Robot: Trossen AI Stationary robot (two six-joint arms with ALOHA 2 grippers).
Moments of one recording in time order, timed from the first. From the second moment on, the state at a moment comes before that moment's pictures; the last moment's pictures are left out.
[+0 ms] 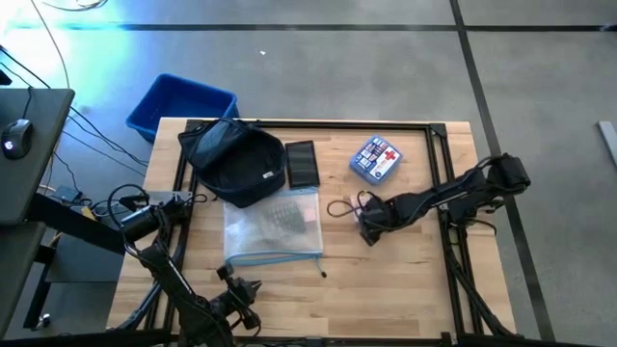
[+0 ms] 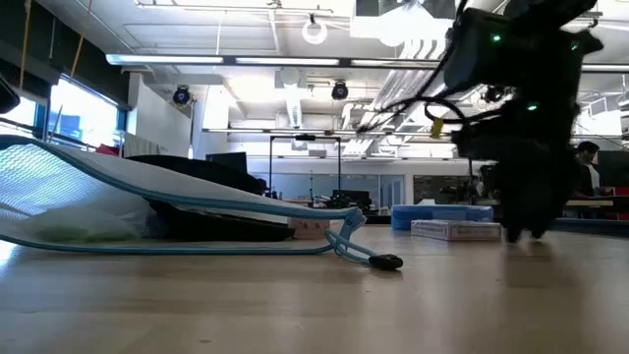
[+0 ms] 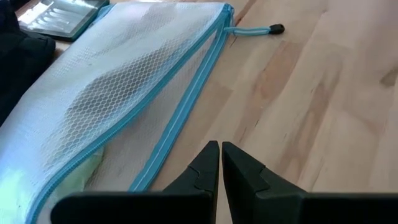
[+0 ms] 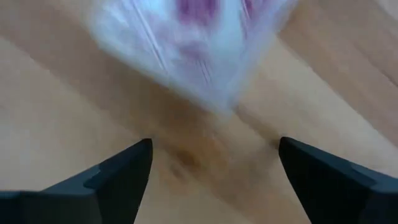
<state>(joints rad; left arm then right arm) -1.00 2.03 1.43 -1.10 -0.89 -1.53 0.21 1.56 0.79 -0.76 0.13 1.04</state>
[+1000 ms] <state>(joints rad) -1.00 2.03 1.43 -0.98 -0.87 -1.44 0.01 1.70 0.91 -0.71 0.15 1.10</state>
